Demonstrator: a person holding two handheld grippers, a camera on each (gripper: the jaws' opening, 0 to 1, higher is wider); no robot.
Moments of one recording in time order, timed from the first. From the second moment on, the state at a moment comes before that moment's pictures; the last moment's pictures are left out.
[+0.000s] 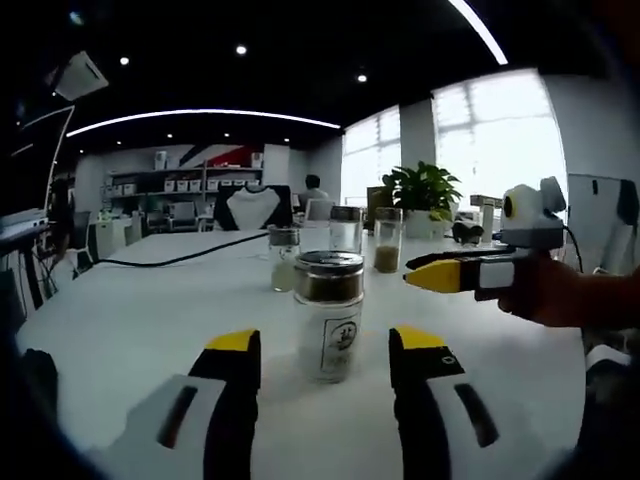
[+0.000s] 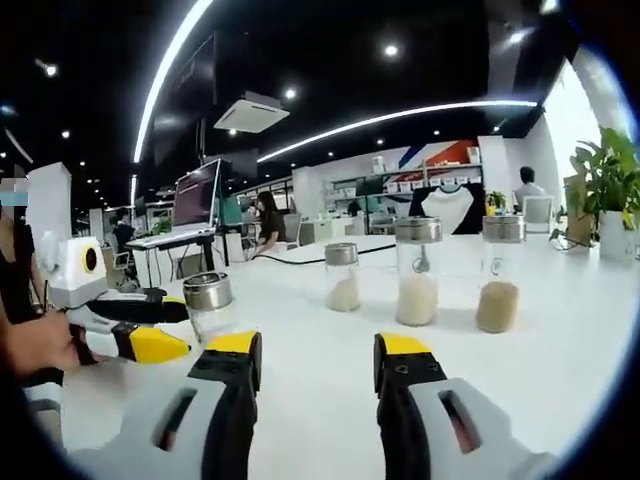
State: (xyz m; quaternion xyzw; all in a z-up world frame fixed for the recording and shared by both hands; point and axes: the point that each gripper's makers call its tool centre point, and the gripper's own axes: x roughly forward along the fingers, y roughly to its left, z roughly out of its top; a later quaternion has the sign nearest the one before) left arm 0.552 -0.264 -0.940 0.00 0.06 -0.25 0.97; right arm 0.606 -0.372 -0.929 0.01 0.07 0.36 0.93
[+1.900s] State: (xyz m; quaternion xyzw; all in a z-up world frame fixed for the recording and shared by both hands) left arm 0.518 -0.300 -0.925 0.03 0.03 -0.29 0.96; right arm 0.767 -0.283 -0.938 -0.08 0.02 0.31 0.95
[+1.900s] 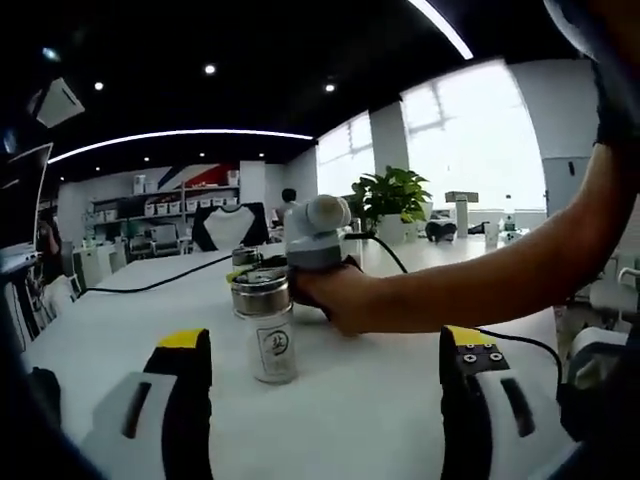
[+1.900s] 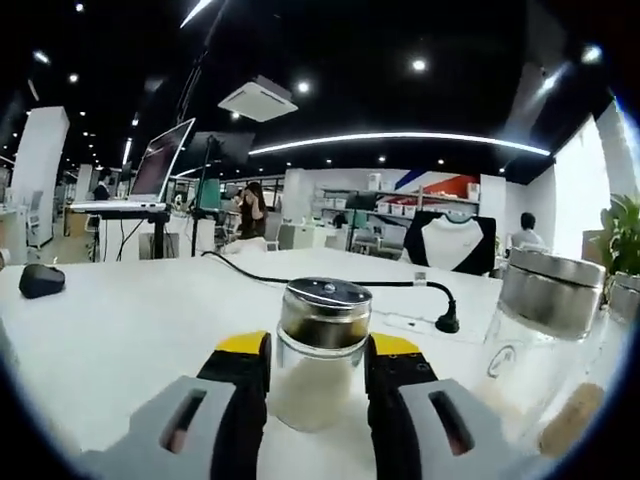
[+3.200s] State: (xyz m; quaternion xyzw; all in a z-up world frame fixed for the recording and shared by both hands) left arm 0.517 -0.310 -0.880 0.05 -0.07 -0.30 0.95; right arm 0.647 -0.319 -0.866 0.01 -0.02 0.47 0.88
